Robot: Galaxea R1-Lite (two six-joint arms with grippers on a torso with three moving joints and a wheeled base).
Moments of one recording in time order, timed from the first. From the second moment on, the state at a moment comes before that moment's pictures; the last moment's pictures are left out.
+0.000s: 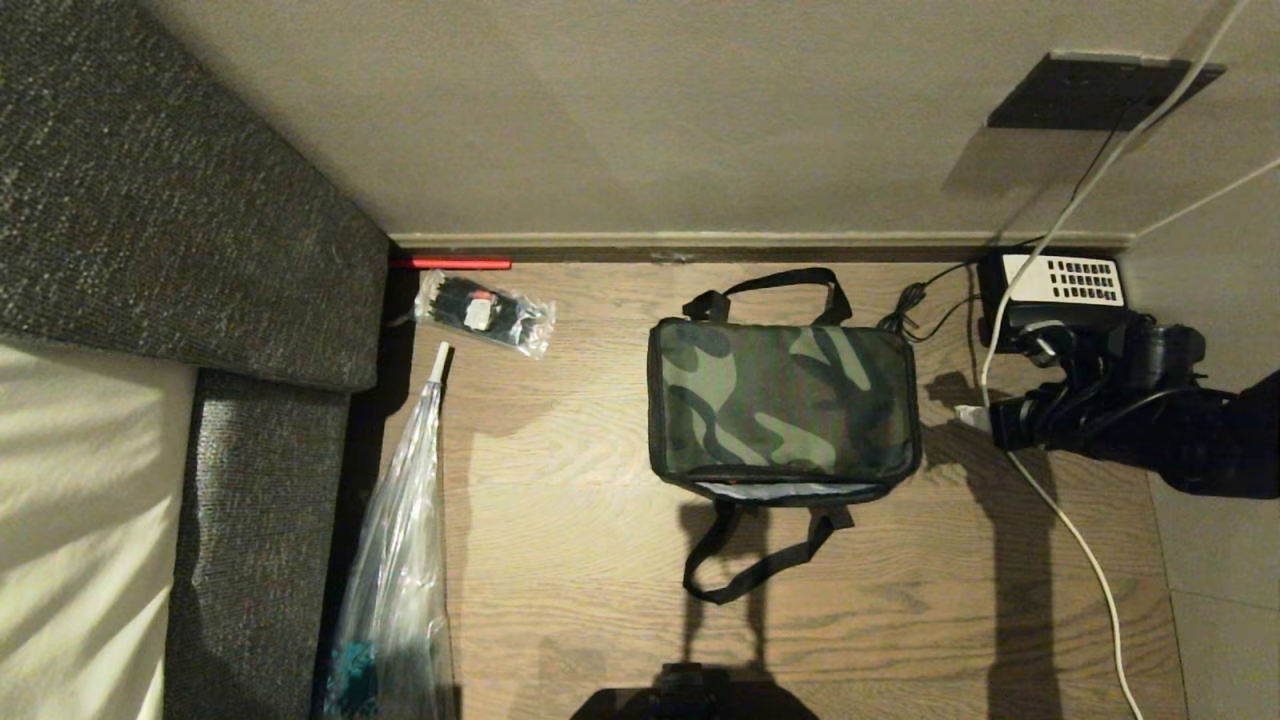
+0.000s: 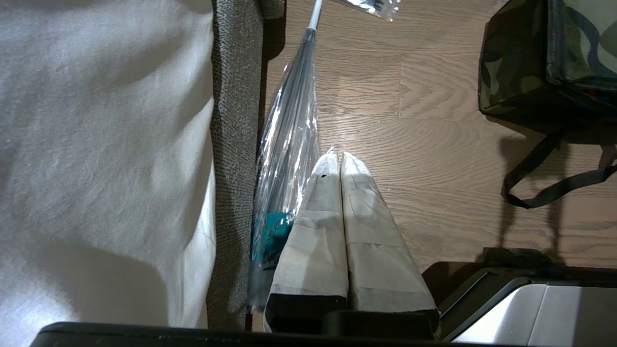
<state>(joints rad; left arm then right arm) 0.00 0.00 0.00 0.00 0.00 0.00 -0.18 2.10 -0.99 -0.63 0.29 -0.25</state>
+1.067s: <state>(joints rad) 0.00 0.00 0.00 0.00 0.00 0.00 -0.17 1.97 -0.87 -0.38 0.80 0.10</state>
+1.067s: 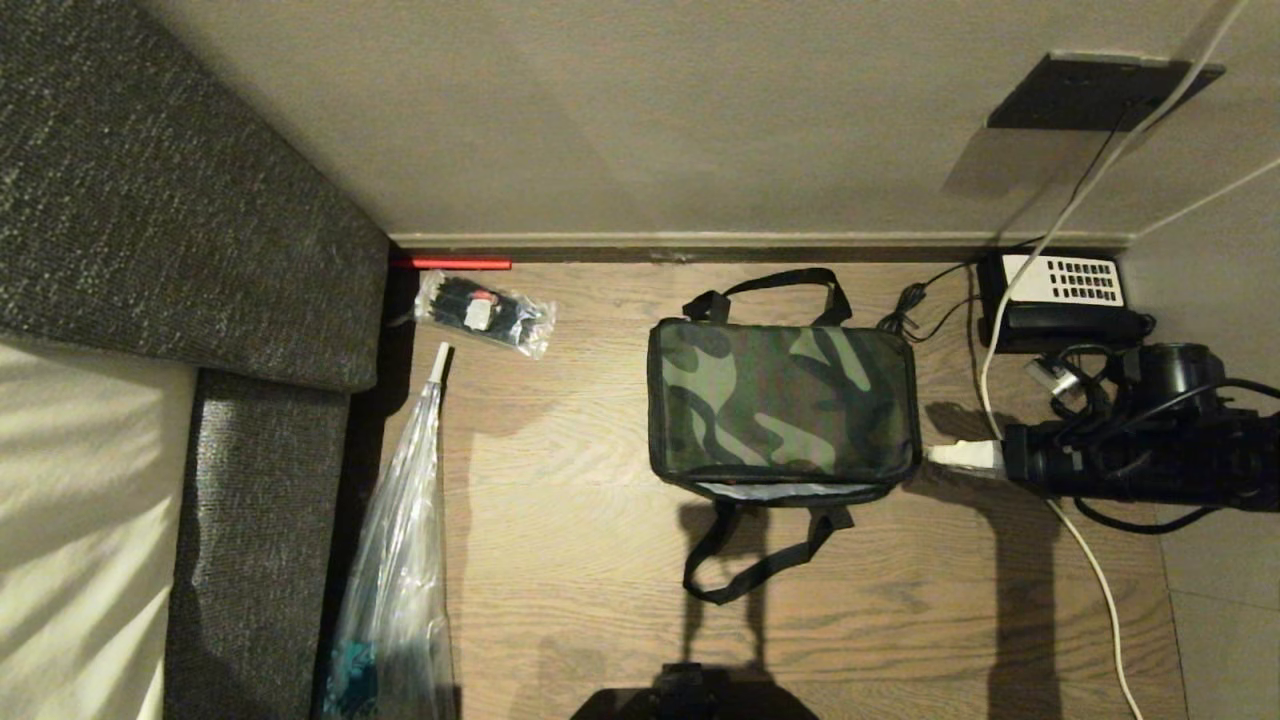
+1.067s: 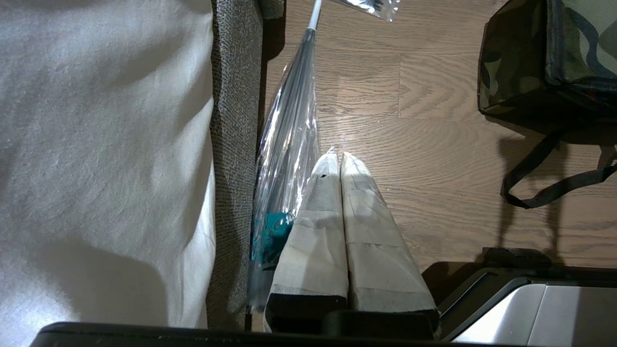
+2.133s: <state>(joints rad) 0.00 0.00 0.00 0.00 0.00 0.00 -0.12 2.09 -0.94 -0.45 0.90 0.10</state>
